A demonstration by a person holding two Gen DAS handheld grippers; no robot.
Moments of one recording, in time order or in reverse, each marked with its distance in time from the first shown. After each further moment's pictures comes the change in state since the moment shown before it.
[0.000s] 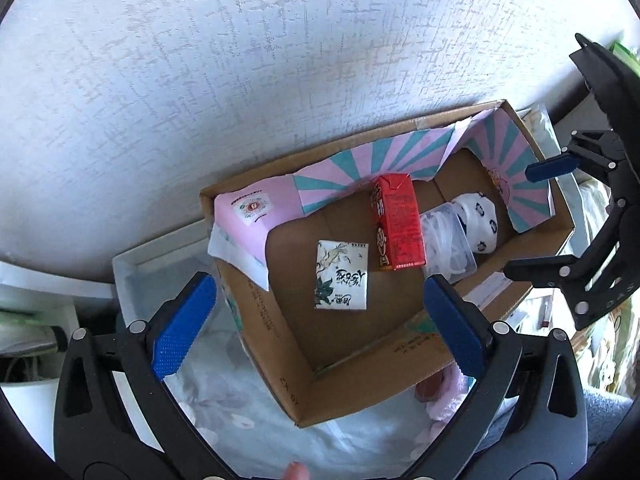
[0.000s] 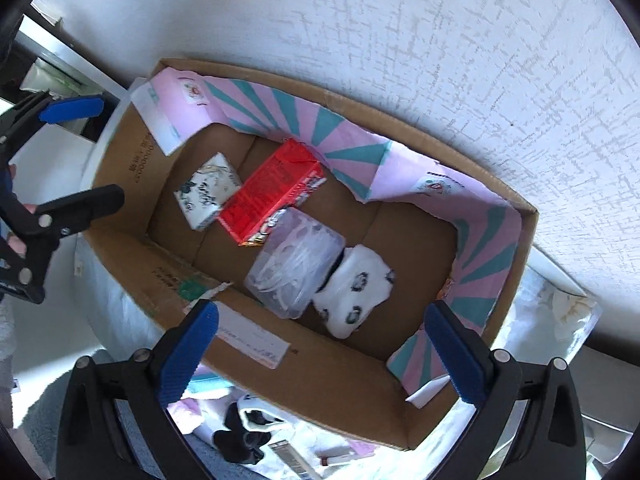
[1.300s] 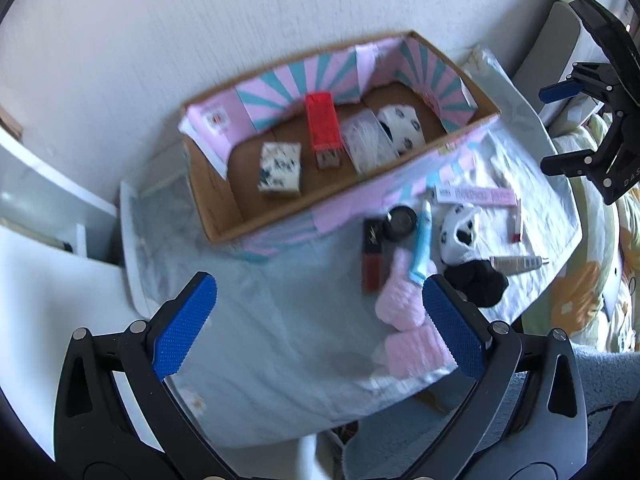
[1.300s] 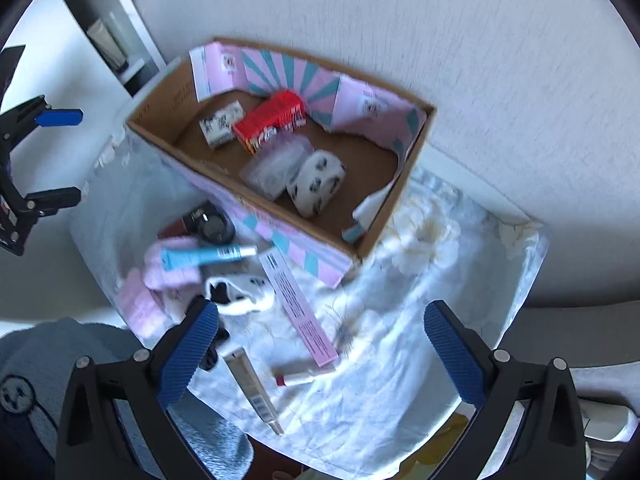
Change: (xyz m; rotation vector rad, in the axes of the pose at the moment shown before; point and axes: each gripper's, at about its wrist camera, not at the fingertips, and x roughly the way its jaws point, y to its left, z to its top) left arm -0.054 -0.091 -0.121 -0.029 -0.035 0.075; right arm -0.034 -0.019 -0.133 -0.235 -0.139 -0.093
